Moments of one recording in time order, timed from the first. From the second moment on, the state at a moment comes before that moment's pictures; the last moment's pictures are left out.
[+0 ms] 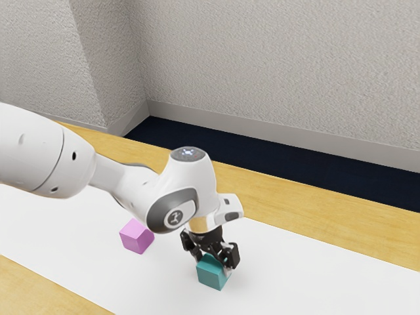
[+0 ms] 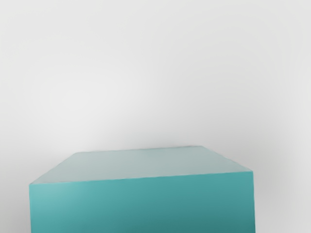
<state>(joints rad) -0.45 0.22 0.01 -2.24 -0.11 2.48 -0.31</state>
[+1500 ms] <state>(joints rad) -0.44 0.15 0.01 -2.24 -0.05 2.45 -0.32</state>
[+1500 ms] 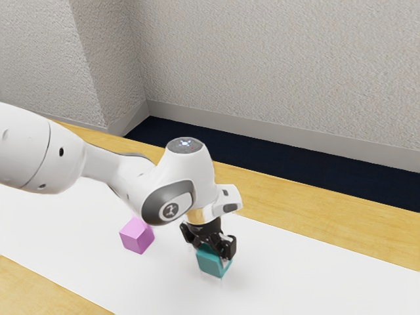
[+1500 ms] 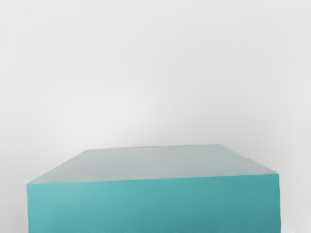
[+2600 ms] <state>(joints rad) -0.43 -0.11 0.39 -2.25 0.07 2.11 -0.12</state>
